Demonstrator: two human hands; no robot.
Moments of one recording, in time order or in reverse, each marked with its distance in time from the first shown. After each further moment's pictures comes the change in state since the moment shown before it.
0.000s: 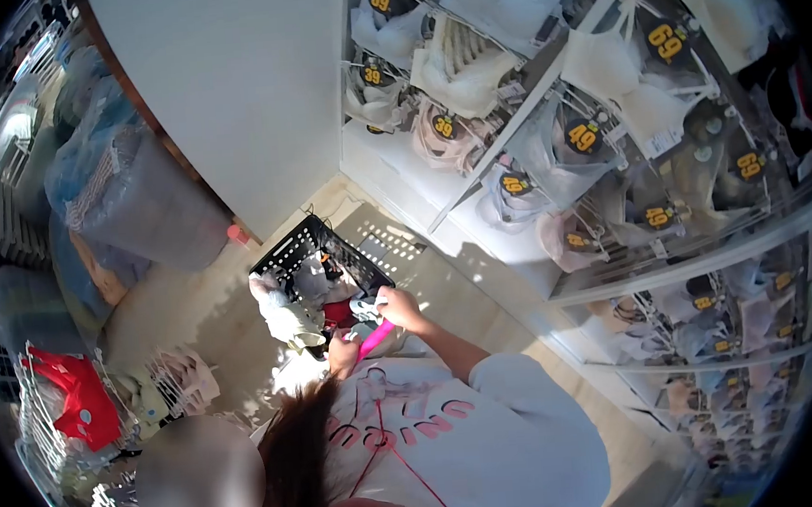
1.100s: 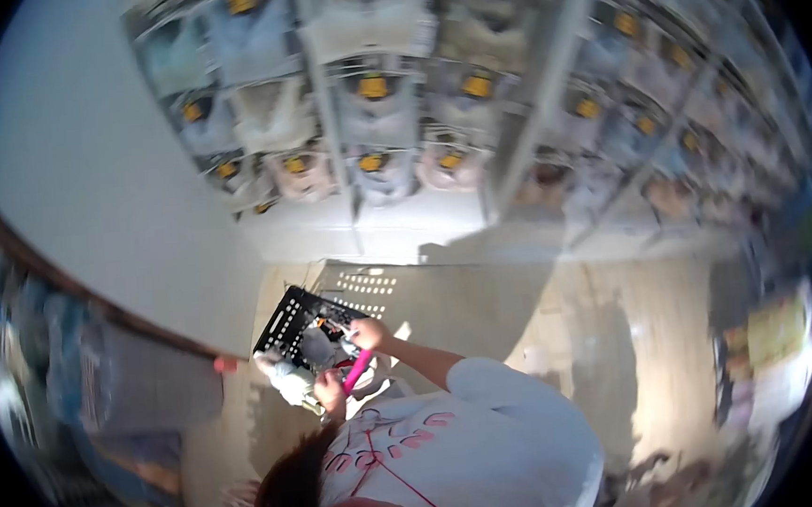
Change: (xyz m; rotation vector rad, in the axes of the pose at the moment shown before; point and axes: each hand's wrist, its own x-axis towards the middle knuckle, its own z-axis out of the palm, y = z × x) left_hand -0.080 -0.042 -0.060 -0.165 -0.028 0.502; right_hand -0.130 -0.009 0.059 0.112 0.331 0.110
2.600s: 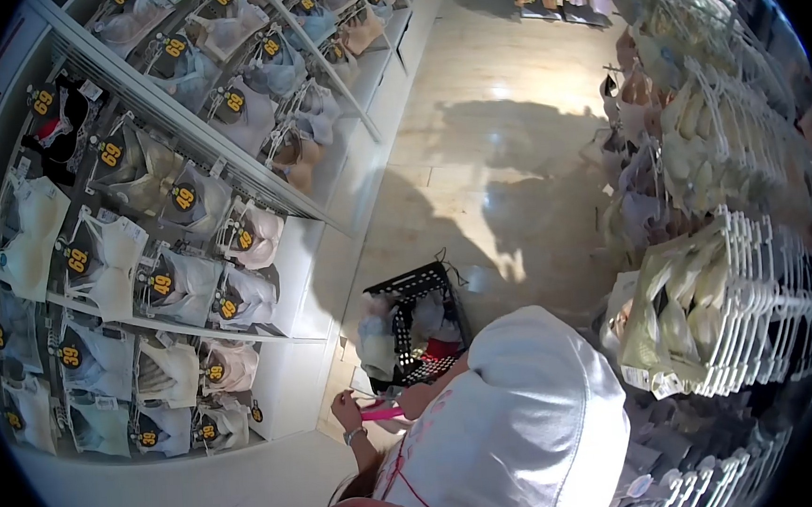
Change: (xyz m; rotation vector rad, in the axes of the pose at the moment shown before) left_hand 0.089 0.117 -0.039 0.407 -1.073 0.377; right_hand -0.198 -0.187 0.064 0.273 0.148 0.539
